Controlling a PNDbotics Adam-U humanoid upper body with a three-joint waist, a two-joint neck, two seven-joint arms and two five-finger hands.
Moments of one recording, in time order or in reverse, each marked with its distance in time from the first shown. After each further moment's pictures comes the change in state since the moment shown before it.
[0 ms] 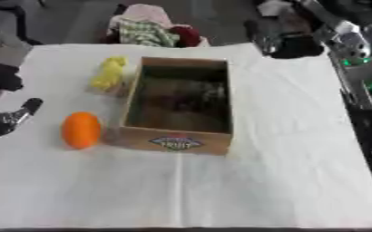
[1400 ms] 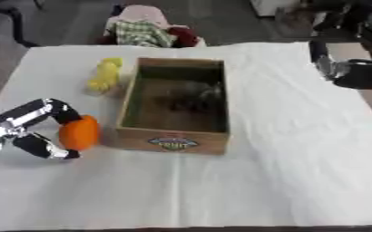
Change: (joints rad) left arm -0.186 -0.026 -0.239 0.359 -0.127 -0.043 -0.264; right arm 0.129 -0.028 -0.083 -0.091 -0.074 0.075 0.004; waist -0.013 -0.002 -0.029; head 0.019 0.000
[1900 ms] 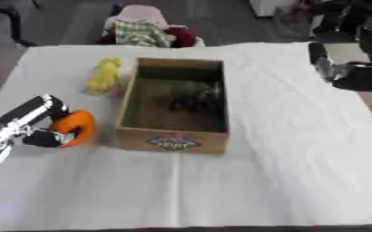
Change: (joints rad) left arm -0.010 -0.022 0.017 0.051 -0.094 0.043 0.241; right arm 0.006 0.008 -0.005 0.000 0.000 0.004 0.003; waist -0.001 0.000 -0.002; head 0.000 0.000
